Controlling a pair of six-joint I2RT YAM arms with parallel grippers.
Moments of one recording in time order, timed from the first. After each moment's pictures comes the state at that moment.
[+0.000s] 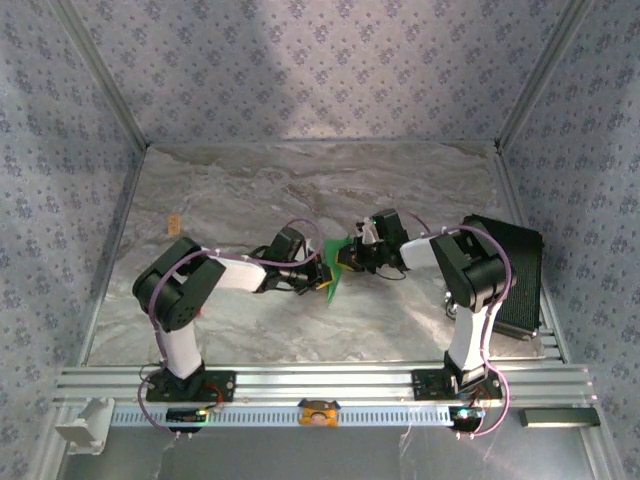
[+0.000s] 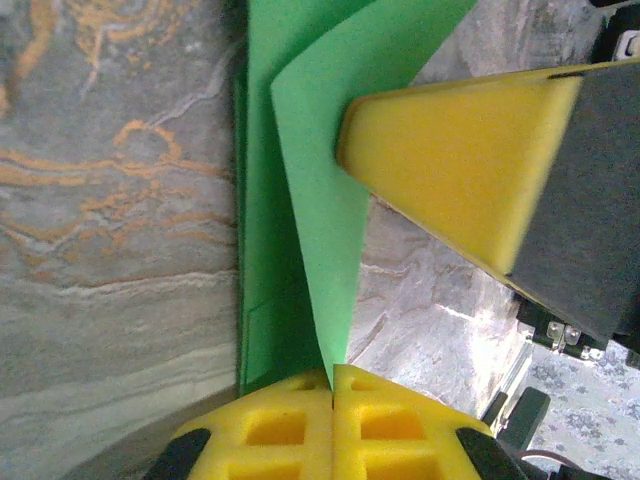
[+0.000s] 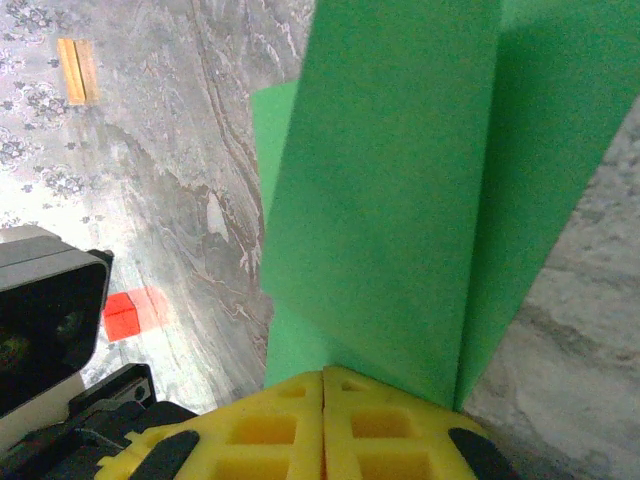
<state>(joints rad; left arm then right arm) -0.72 1.82 0.77 0.27 0.53 -1.09 0.41 1.90 0.82 0.21 -0.73 0.76</state>
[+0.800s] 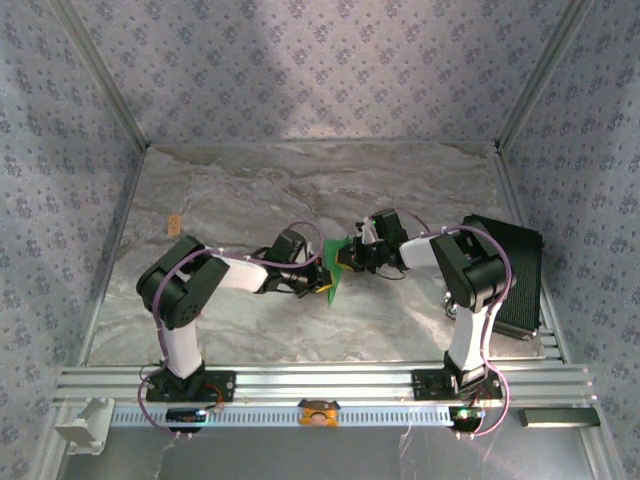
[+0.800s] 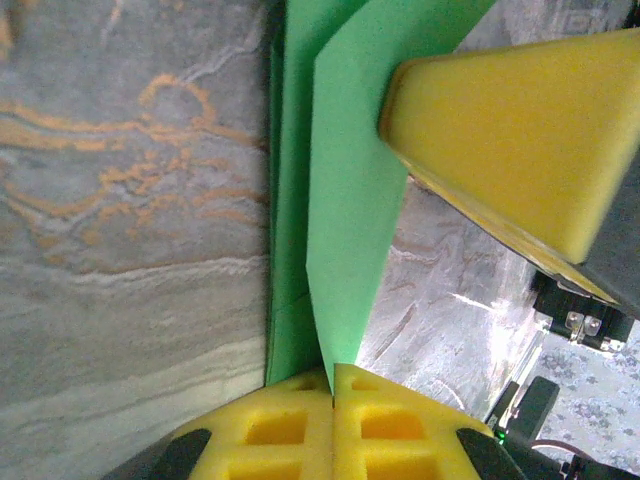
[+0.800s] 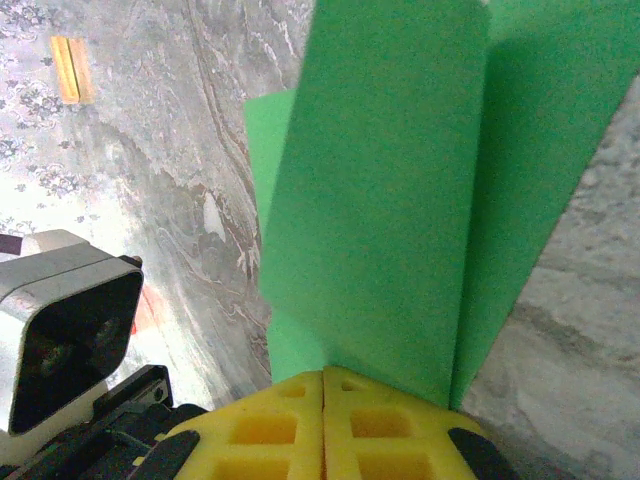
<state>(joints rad) -0.72 1.84 0.76 0.26 0.55 -1.08 0.41 1.90 0.83 0.19 -0.72 0.75</state>
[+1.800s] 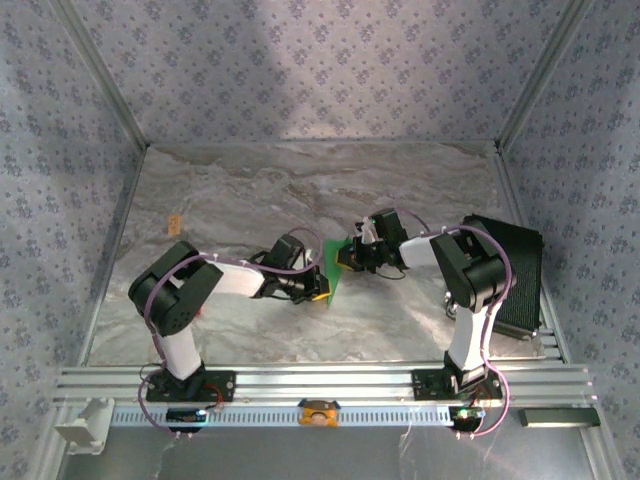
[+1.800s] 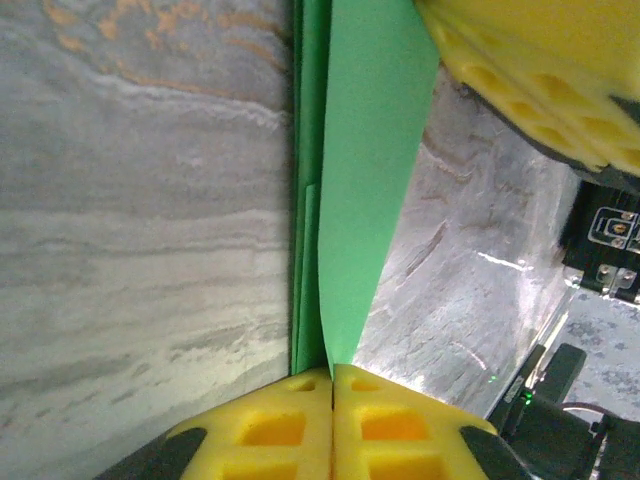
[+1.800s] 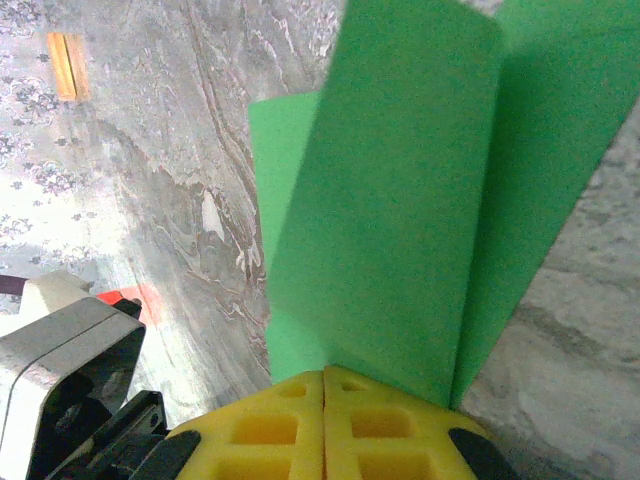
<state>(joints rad) -0.74 1.78 0.72 0.20 0.56 -1.02 0.41 1.90 0.84 0.17 -0.72 0.74</state>
